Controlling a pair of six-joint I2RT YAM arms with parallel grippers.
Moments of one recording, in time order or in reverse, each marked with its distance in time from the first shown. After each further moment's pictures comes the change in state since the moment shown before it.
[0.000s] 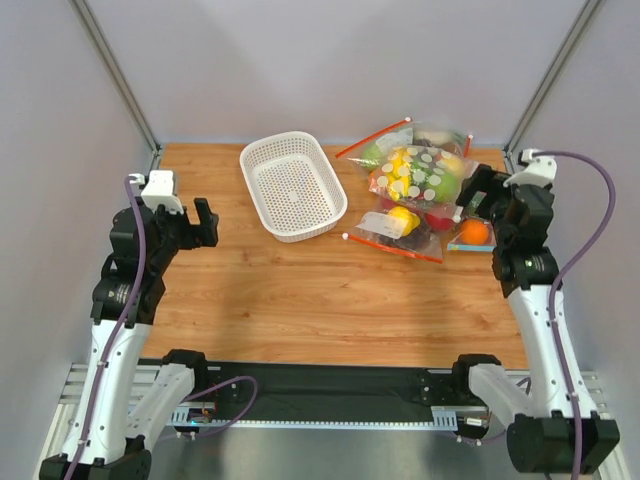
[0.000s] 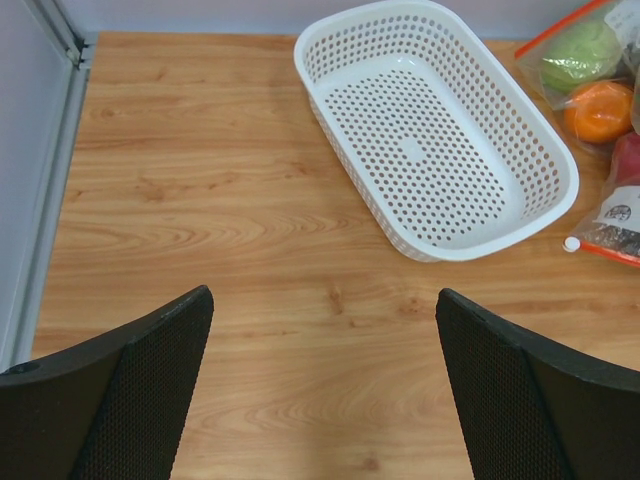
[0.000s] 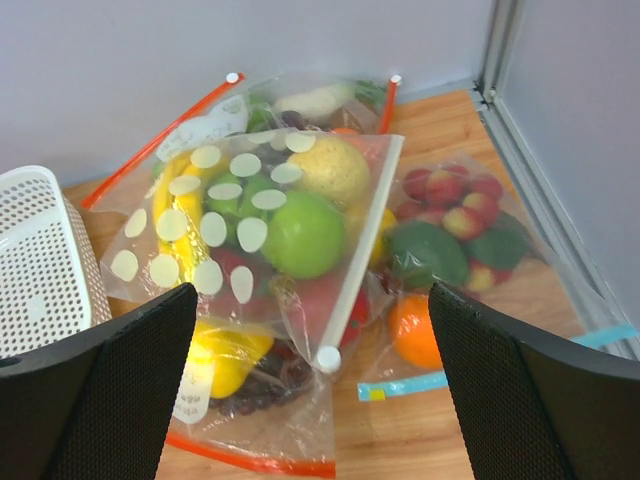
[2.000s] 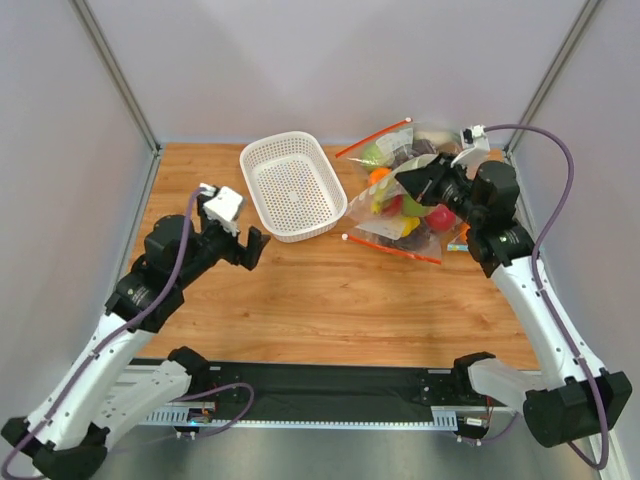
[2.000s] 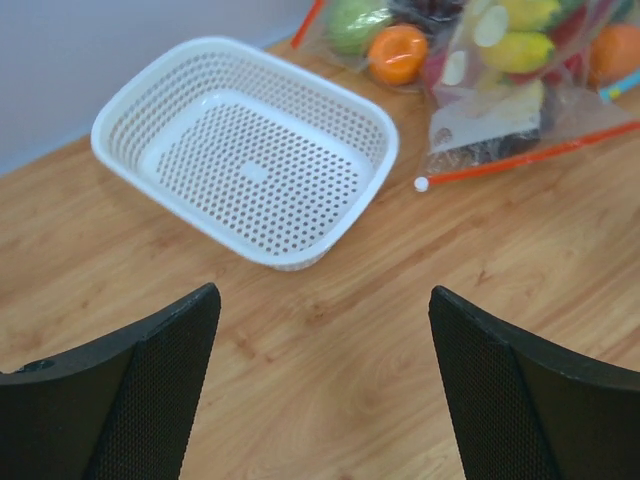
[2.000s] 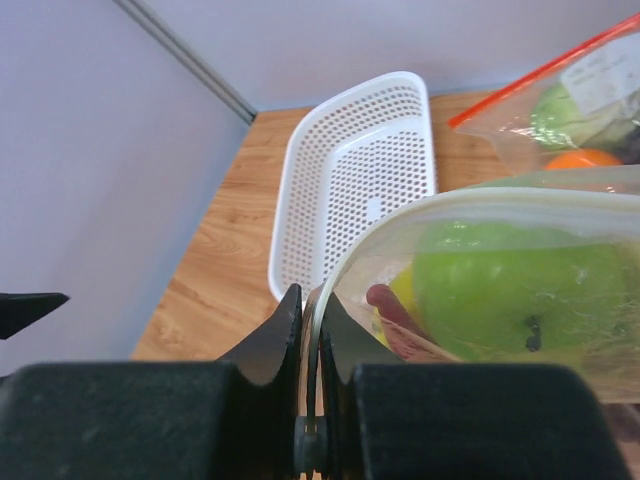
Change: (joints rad) left arm -0.333 -0.003 -0.066 0.117 0.087 0.137; right arm 0.225 0.224 0.169 0.106 -0.474 0.343
